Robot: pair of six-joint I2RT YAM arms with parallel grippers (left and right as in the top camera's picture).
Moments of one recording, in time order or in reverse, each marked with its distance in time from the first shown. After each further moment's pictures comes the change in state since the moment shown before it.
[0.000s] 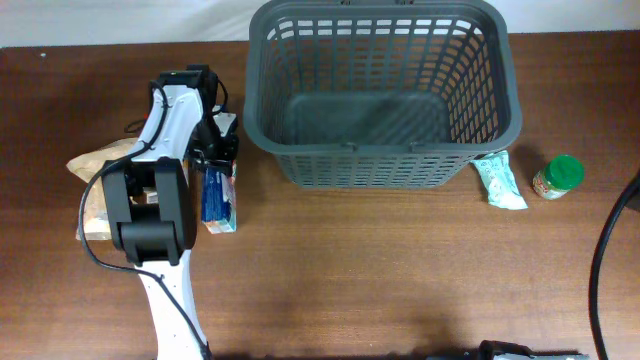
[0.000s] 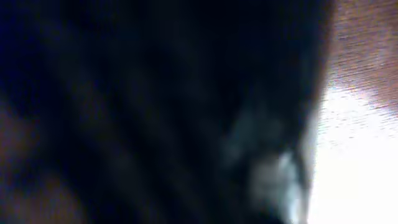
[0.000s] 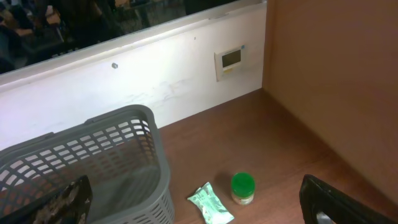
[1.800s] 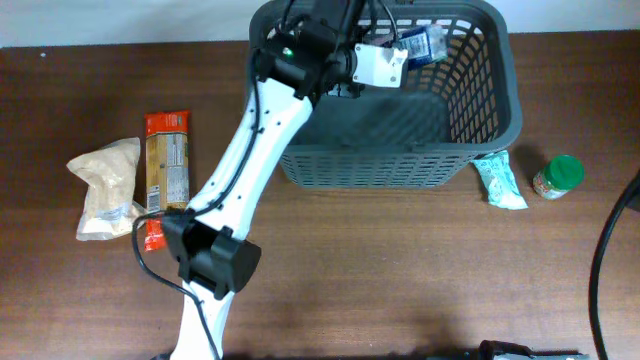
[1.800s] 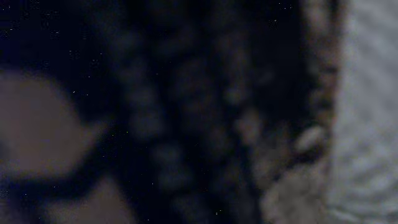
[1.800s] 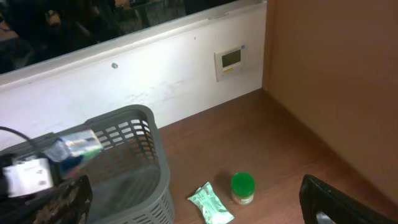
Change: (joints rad) left arm -0.506 -0.103 0.530 0.280 -0.036 1.104; right arm 0.000 0.000 0.000 0.000 0.000 0.000
